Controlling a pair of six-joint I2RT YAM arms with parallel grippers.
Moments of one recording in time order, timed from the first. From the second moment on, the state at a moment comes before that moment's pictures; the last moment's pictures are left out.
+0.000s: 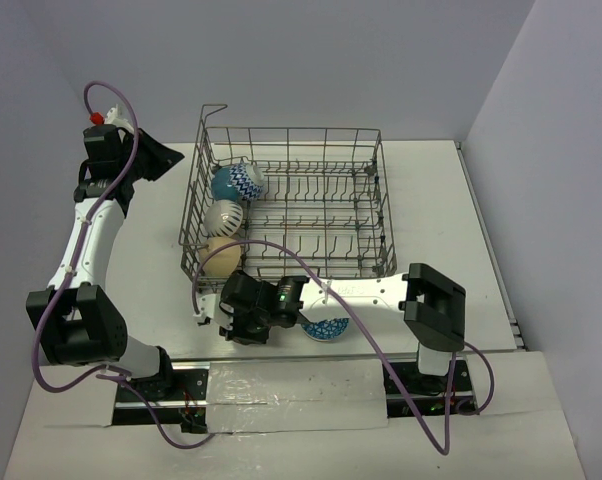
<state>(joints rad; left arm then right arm) 0.10 1.47 1.33 -0.24 0.41 -0.65 1.30 1.77 1.28 -0.45 -0.23 -0.17</state>
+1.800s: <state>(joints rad) 0.10 1.47 1.33 -0.24 0.42 -0.65 1.21 1.44 1.31 -0.48 -0.48 -0.11</state>
